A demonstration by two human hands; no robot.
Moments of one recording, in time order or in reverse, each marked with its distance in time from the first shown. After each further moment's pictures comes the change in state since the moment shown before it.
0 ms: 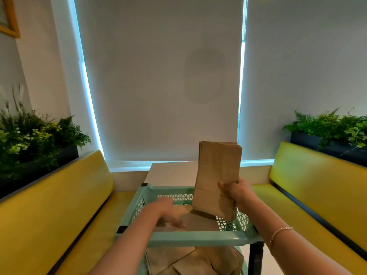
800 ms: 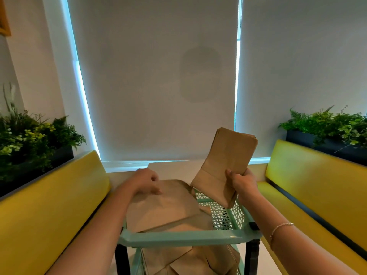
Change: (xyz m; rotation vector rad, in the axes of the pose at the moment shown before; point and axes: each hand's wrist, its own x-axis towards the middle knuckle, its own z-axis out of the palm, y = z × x) left_hand -0.015 -0.024 -0.077 -0.090 0.276 0.122; right_hand 0.010 -0.010 -0.010 0.169 0.234 -0.091
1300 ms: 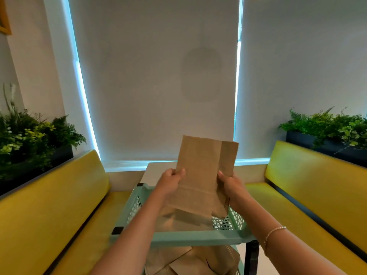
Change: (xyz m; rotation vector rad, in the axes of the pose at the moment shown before) left_hand 0.012 0.050 0.055 -1.040 0.118 -0.144; right_hand -0.023 0.001 0.018 0.021 -0.235 0.143
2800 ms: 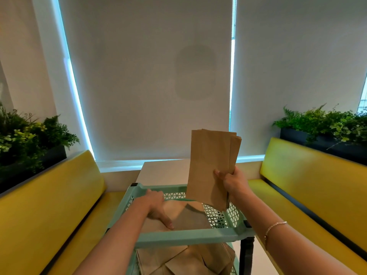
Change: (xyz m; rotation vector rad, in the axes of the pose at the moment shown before) left_hand 0.003 -0.031 -0.027 1.330 -0.334 -0.038; right_hand 0.004 -0.008 -0.014 -0.106 0.116 -0.081
